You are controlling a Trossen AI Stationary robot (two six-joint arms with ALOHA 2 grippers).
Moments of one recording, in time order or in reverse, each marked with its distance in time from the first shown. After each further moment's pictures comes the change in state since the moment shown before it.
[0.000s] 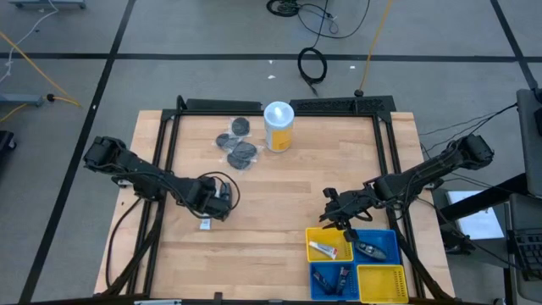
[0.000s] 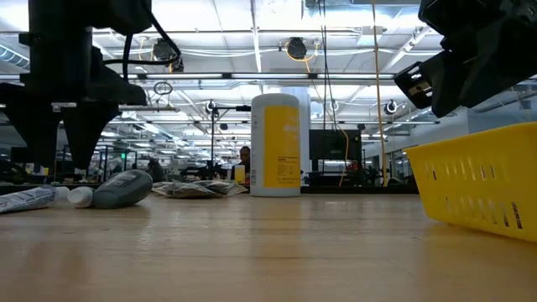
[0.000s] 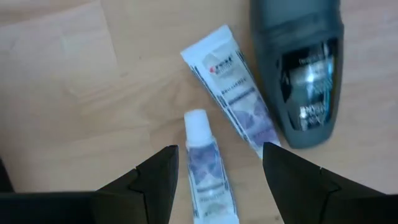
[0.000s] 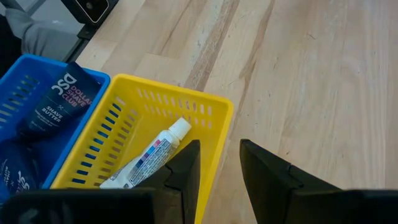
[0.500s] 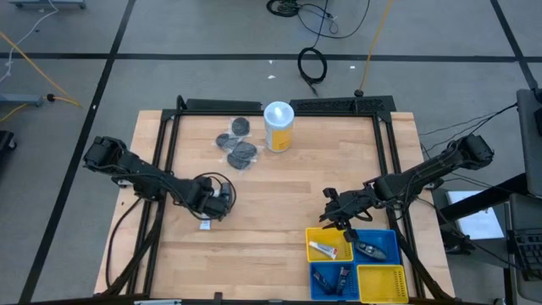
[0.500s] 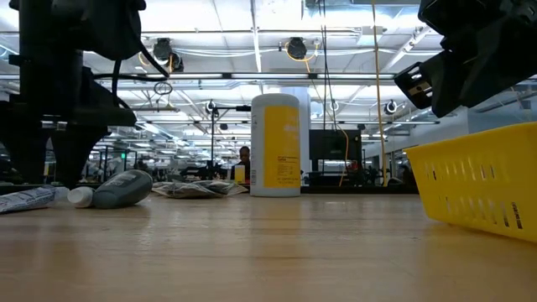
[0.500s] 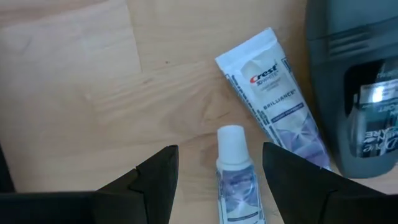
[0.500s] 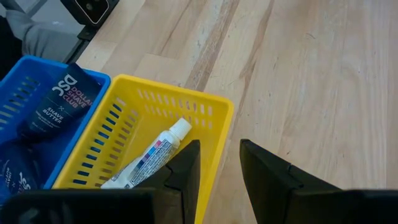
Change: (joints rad) left arm 0.002 0.000 -0.091 0.043 -0.009 -0.029; right arm 0.001 0.000 0.000 0.000 0.000 0.007
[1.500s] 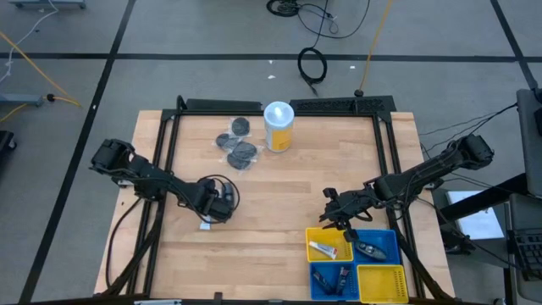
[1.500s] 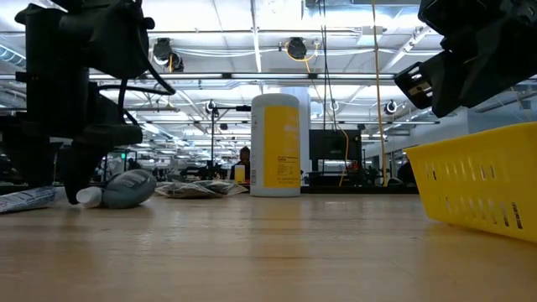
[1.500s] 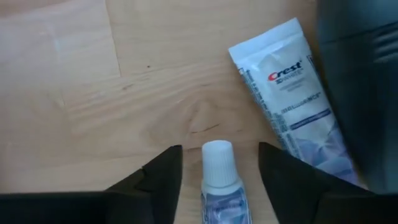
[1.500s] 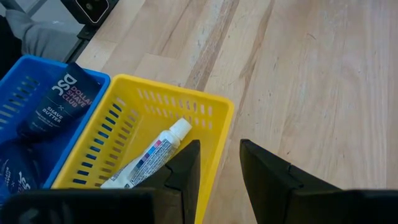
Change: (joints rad) left arm 0.006 0.089 -0.001 0.069 -0.023 -0.008; right arm 0.000 0.000 0.000 0.000 0.000 -0.002
